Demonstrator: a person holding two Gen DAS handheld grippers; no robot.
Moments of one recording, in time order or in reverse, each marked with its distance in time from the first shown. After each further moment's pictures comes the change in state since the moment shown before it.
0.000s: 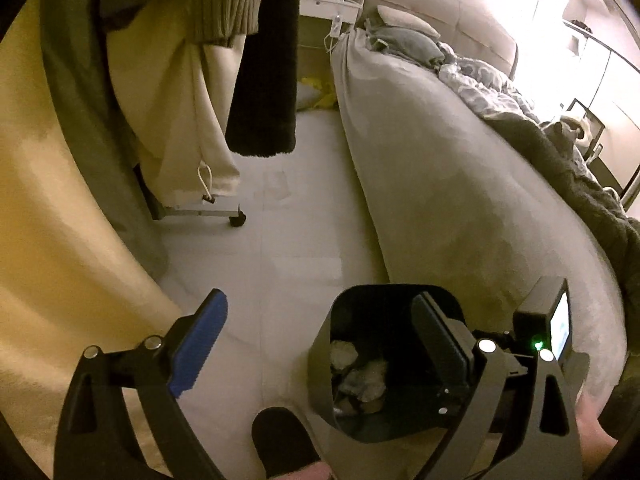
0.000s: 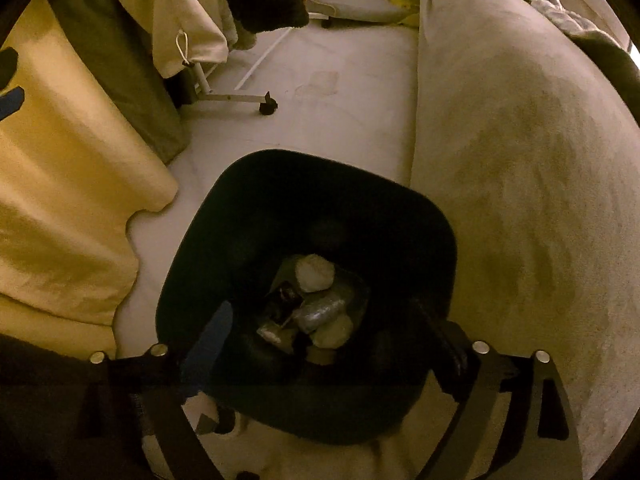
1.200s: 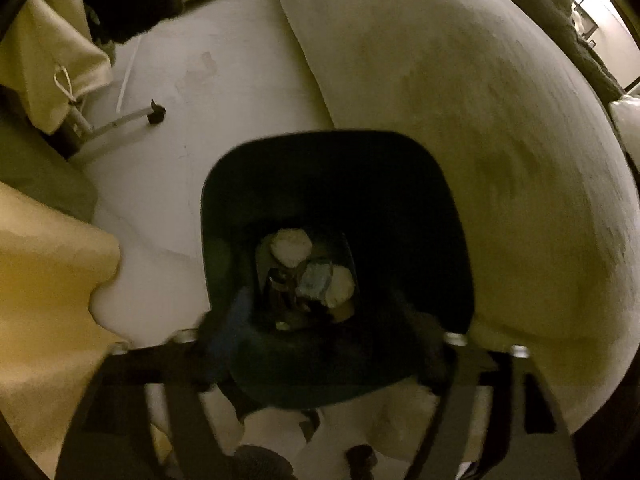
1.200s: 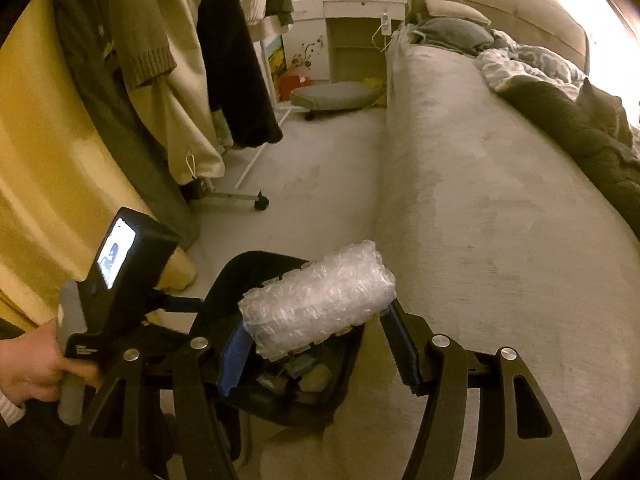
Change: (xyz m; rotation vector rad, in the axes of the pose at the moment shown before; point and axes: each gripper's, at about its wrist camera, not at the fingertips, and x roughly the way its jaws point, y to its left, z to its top) left arm 0.121 -0.079 -0.074 0.159 0.475 -0.081; right arm -0.125 -0.059 -0.019 0.063 -0.315 0.032
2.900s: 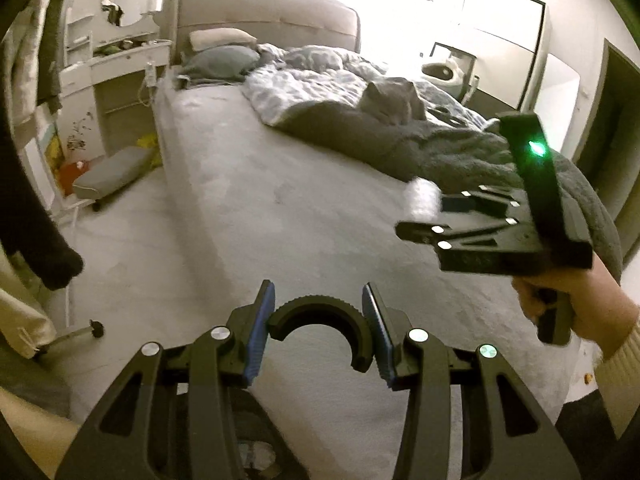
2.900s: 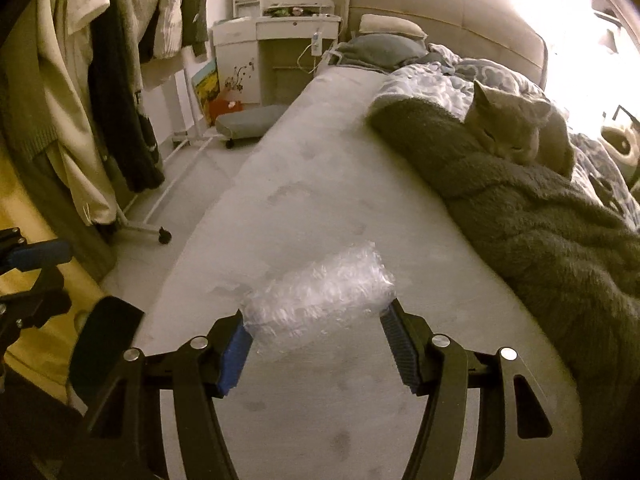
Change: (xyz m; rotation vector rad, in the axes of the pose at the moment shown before) left arm -0.120 -0.190 0.108 0.304 -0.534 -0.138; right arm -0.028 -0.230 0.057 0.019 -0.076 -0.147
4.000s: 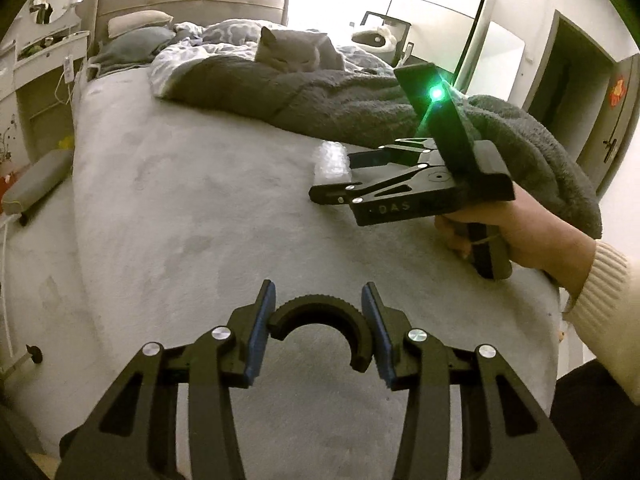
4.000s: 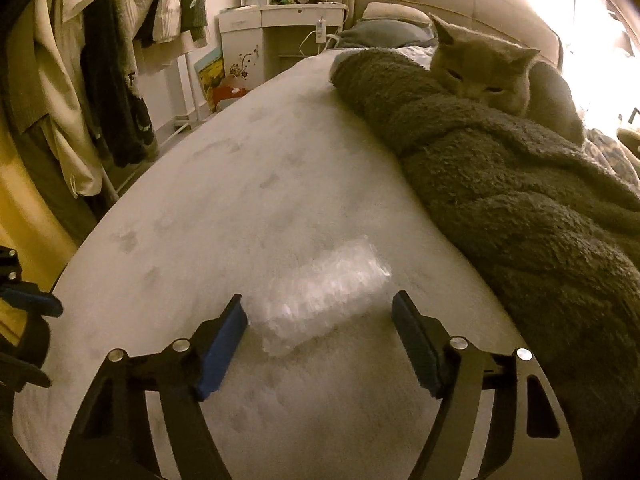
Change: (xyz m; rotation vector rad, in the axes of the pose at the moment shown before) left arm 0.088 -0.071 -0.013 0.109 0.085 -0.247; right arm 0.052 -0.096 -0.024 -0.072 0.024 0.050
